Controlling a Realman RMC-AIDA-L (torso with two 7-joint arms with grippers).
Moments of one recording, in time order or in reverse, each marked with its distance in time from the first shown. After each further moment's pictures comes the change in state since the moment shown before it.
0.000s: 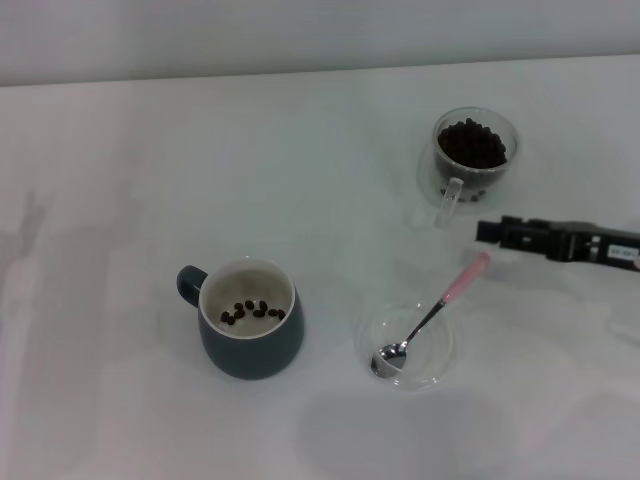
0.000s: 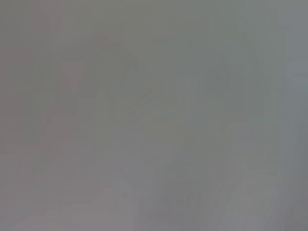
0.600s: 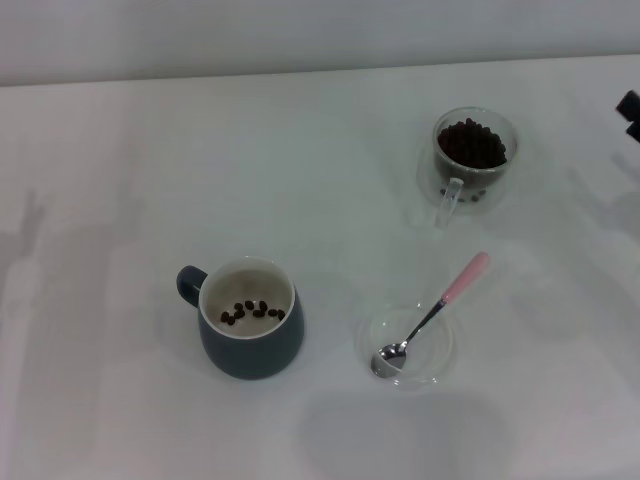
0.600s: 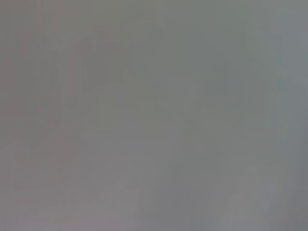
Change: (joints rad) left arm -0.001 0.000 0.000 0.001 0.000 0.000 0.000; right arm -0.033 0.037 0.471 0.270 0.325 0.039 -0.836
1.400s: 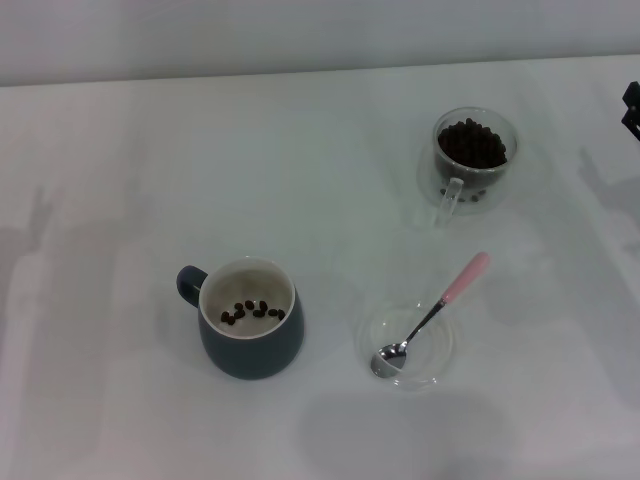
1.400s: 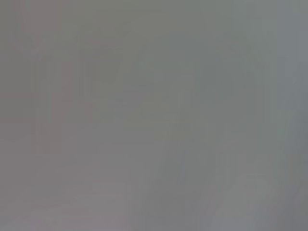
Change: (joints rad) left arm -0.010 0.002 0.005 0.000 0.009 0.003 0.007; right arm 0.084 0.009 0.018 0.219 0.271 -0.127 -0.551
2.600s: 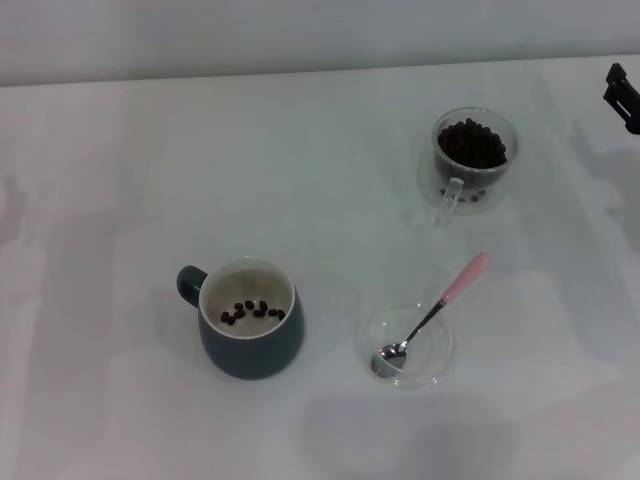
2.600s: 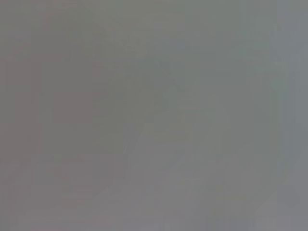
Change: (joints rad) left arm -0.008 -0.005 -0.016 -0.023 -0.127 -0.053 0.002; right arm 0.117 0.005 0.059 0.004 0.041 -0.230 0.005
